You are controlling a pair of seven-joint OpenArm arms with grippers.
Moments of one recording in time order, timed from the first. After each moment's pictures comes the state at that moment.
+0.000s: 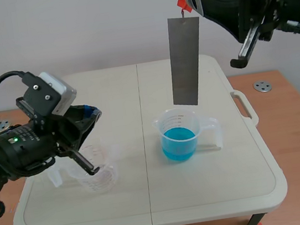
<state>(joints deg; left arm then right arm) 5.5 -29.7 18.5 90.1 -0.6 -18.7 -8.3 0.2 30.6 -0.7 106.0 11.3 45.4 7.1</state>
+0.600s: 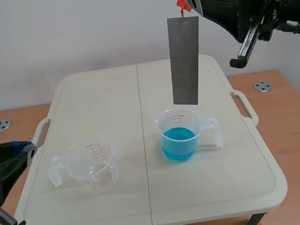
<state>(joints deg) 34.2 -37.5 -2.6 101.8 -5.9 -18.6 -16.4 0.2 30.5 -0.7 106.0 11.3 45.4 7.1</state>
